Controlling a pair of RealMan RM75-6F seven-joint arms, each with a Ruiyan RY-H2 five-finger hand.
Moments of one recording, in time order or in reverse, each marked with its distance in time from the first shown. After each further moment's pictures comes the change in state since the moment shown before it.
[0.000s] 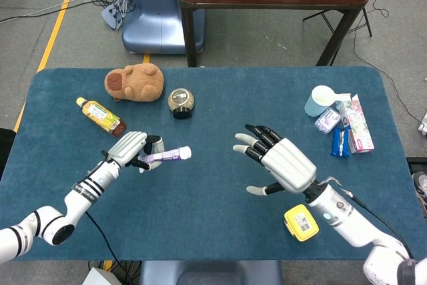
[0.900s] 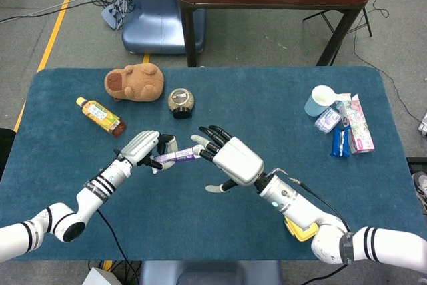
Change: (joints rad) left arm -0.054 -0.028 -0.010 -0.025 -0.045 -0.009 -0.038; right arm 0.220 -0.306 0.015 0.183 0.135 -0.109 -0.180
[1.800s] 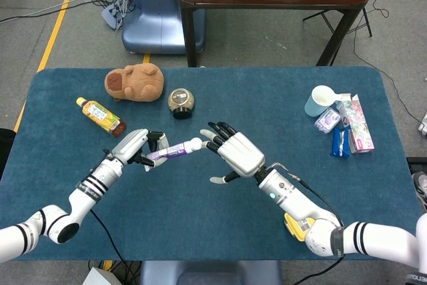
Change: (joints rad) left arm 0.035 0.008 0.022 0.037 0.011 0.048 -0.120; right arm 0.033 -0.060 -0.037 0.114 0.113 -0.001 0.020
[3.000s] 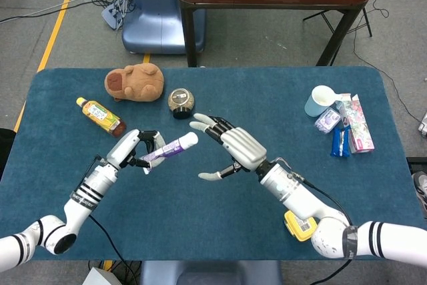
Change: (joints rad) left arm 0.070 -0.014 0.001 -0.049 0.064 0.171 -0.131; right arm 0.017 0.148 0.102 -0.196 0.126 -0.084 0.522
